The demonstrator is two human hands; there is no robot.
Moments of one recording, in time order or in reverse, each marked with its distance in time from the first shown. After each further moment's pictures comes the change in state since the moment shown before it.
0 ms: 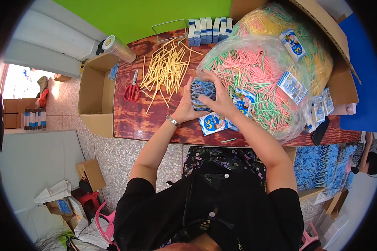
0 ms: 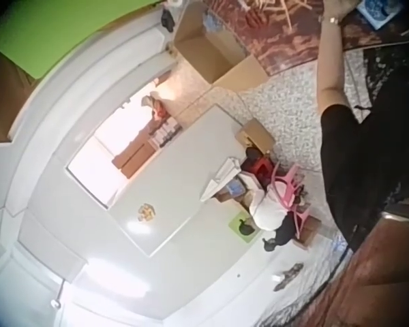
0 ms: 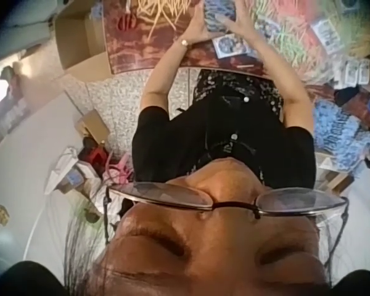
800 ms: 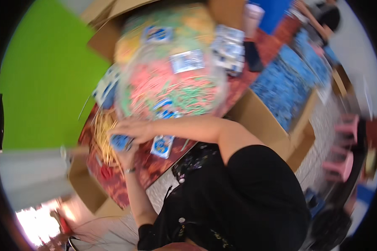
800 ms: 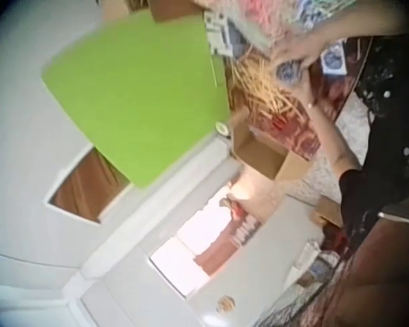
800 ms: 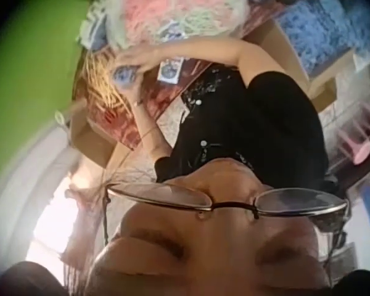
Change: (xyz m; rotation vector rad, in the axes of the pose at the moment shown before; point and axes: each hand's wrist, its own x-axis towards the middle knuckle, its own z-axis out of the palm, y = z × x) left_hand 0.019 0.021 -0.028 -0.348 0.190 -0.004; right_hand 0.017 -0.009 -0.006 -0.309 0.074 -0.398
